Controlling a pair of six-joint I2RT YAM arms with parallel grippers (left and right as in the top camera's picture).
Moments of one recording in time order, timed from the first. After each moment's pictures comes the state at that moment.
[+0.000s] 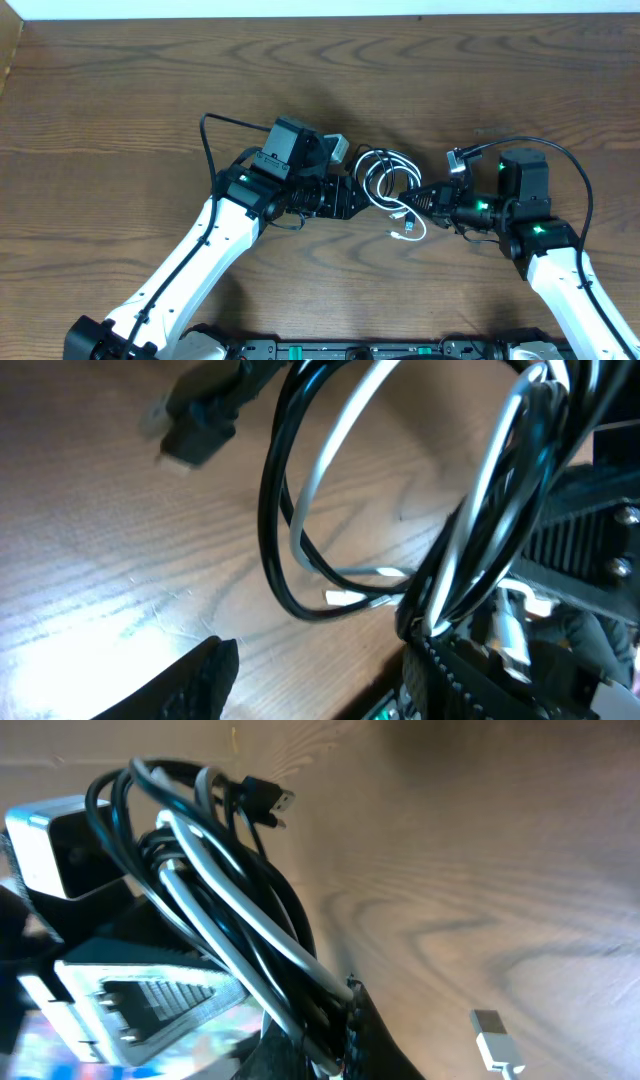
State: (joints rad) left arm -0.49 1.40 1.04 -0.67 0.59 -0.44; right arm 0.13 1.16 0.61 -0.22 -0.98 0.86
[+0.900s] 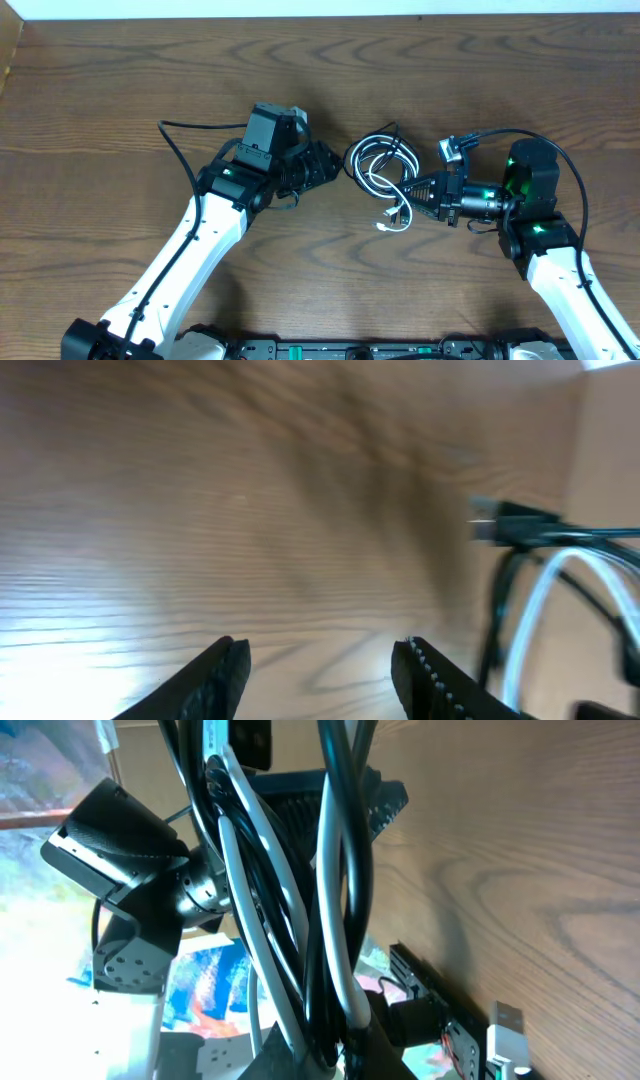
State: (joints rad) left arm -0.40 1.39 1.04 -0.54 0.41 -0.79; right arm 0.13 1.16 0.61 0.07 -1.23 1.16
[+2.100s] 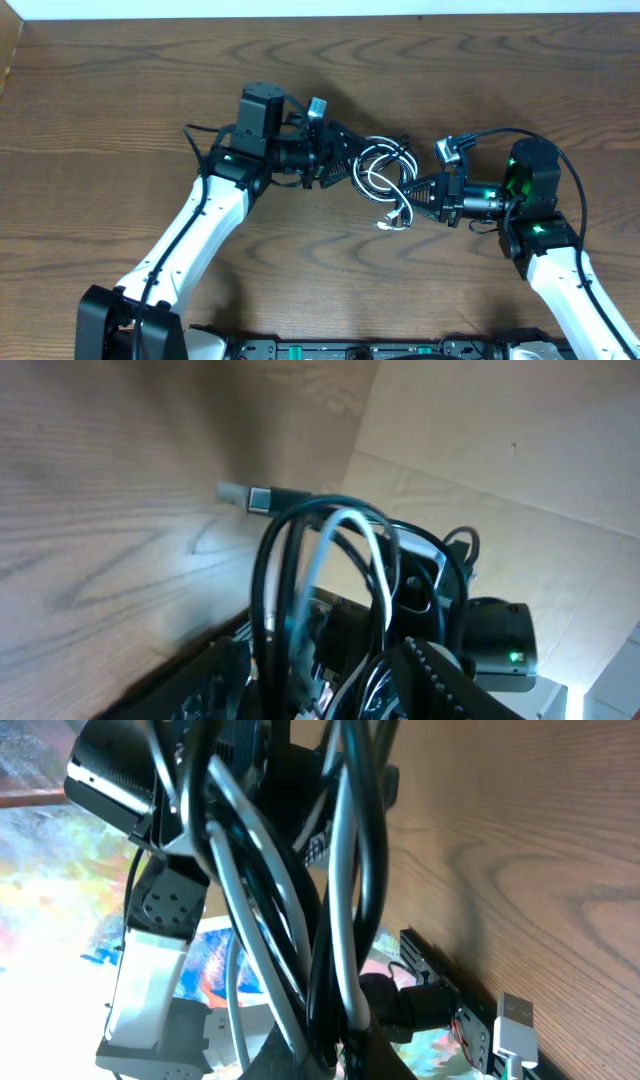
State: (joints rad) left arm -0.34 1.50 1.04 -0.24 1.00 -1.17; right arm 0.13 1.16 0.61 0.10 -1.29 1.17
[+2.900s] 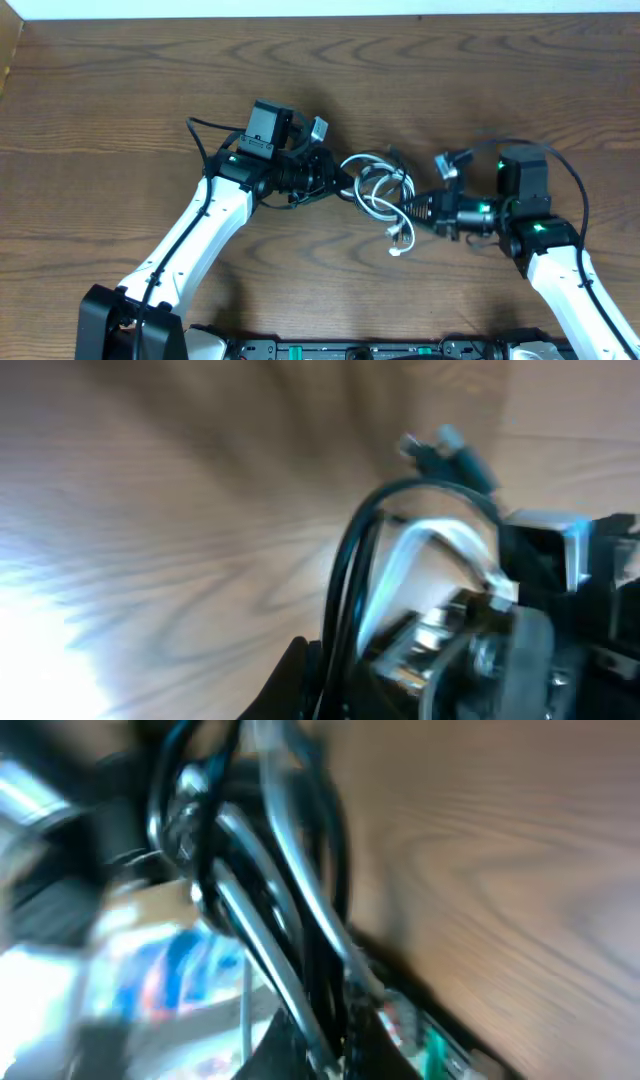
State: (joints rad) left arm -0.36 1.50 1.04 -0.57 0.76 -0.65; right arm 0.13 1.16 0.62 -0.39 -1.10 0.78
